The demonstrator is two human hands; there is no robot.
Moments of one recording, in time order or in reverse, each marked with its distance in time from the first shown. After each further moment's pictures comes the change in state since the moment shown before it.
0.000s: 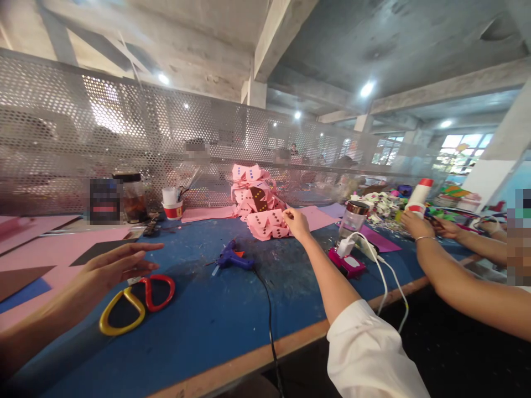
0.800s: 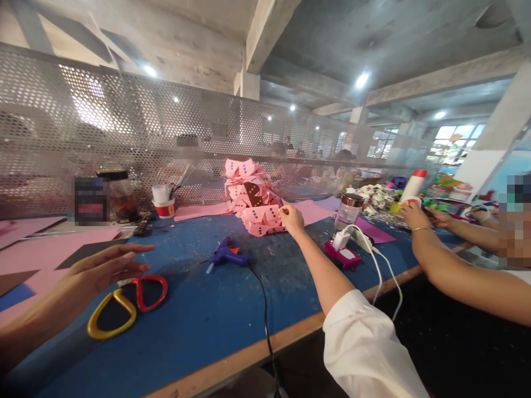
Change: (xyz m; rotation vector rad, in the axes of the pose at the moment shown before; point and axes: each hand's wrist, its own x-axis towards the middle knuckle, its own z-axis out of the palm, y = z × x) left_hand 0.002 -0.001 0.001 0.007 0.006 -0.001; right_hand 0.004 0.019 0.012 -0.141 0.088 0.131
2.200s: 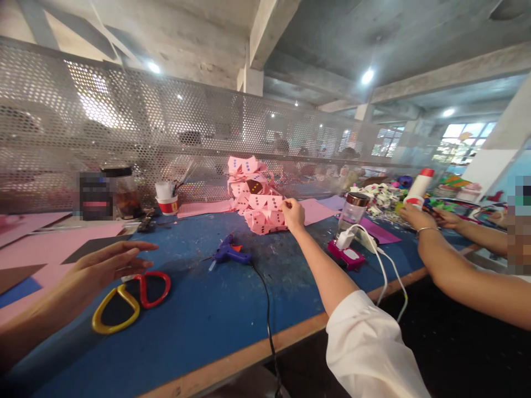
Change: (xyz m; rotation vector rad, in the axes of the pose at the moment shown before) left_hand -0.002 0.004 0.002 -0.003 -0.018 -0.023; right_hand -0.002 -0.027 0.002 0.132 0.166 -0.016
